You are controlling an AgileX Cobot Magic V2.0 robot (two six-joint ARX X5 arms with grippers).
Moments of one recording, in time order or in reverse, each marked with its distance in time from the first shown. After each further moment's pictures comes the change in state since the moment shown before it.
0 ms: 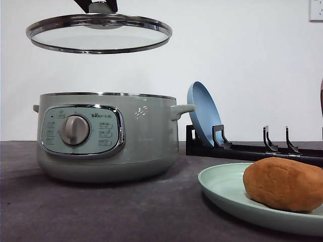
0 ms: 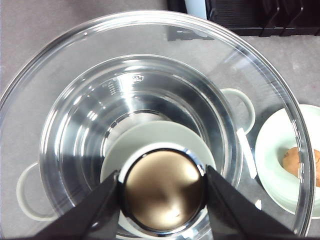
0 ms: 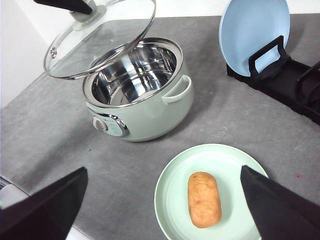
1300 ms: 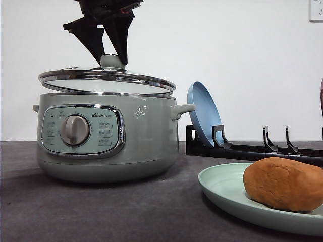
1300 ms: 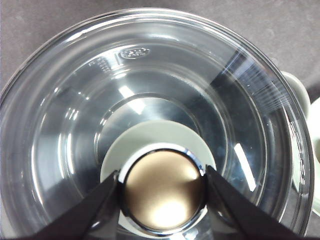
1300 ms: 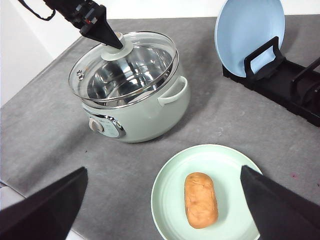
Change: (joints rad) left_arx -0.010 0.197 -0.001 0.011 -0.031 0.002; right_arx 0.000 0.000 0.000 0.000 0.015 -0.001
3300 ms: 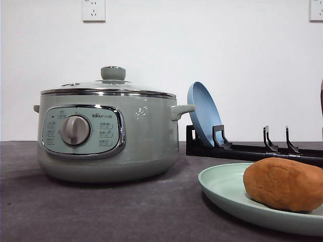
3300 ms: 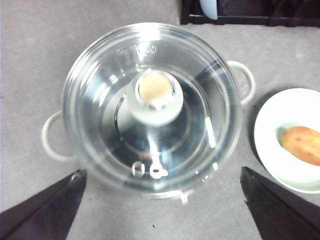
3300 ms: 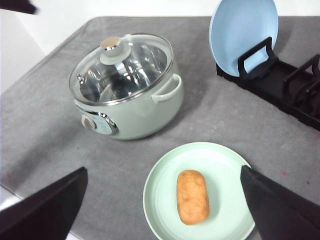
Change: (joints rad) left_arx 0.000 -0.531 -0.248 -0.005 -0.030 -0.054; right_arx 0.000 0.000 0.000 -0.025 0.022 -0.031
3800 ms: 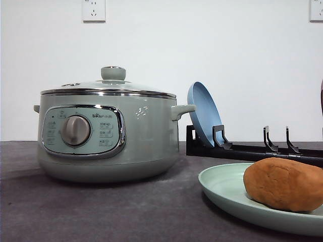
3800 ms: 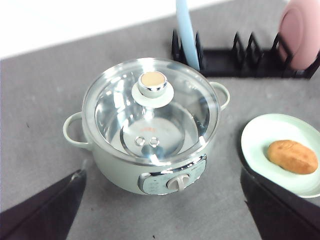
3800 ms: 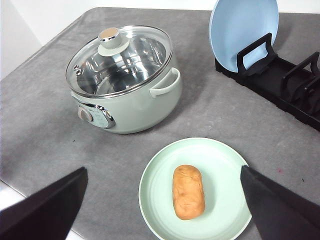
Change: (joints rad) left_arx 0.000 -0.793 -0.727 0.350 0.001 -0.014; right_arx 0.000 0.000 0.000 -0.009 0.000 -0.026
